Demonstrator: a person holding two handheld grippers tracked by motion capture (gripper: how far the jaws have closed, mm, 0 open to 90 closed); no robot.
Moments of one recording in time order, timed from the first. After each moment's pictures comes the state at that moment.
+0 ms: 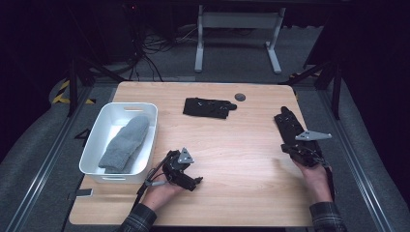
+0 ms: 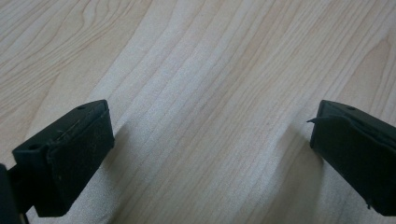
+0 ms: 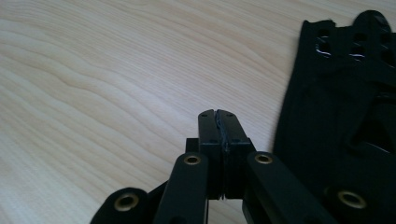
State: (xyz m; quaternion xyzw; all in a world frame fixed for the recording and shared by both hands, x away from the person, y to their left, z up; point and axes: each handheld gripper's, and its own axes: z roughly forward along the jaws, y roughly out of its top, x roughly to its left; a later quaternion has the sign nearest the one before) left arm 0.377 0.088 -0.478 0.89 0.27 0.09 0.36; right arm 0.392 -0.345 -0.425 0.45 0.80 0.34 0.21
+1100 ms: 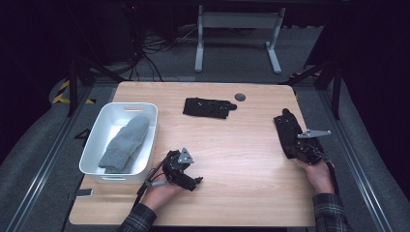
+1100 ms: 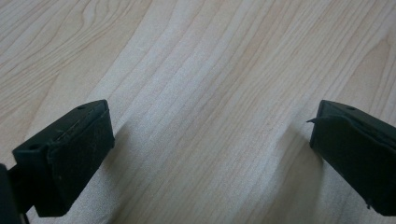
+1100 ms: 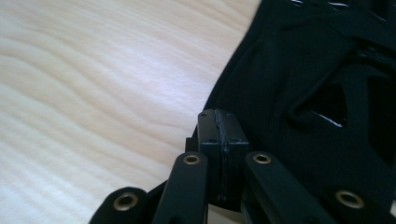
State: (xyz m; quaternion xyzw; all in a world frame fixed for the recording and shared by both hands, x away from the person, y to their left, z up) left arm 0.377 0.088 -0.478 0.89 0.27 0.09 0.36; right arm 0.412 -0.368 -0.448 0.48 0.80 0.30 0.18
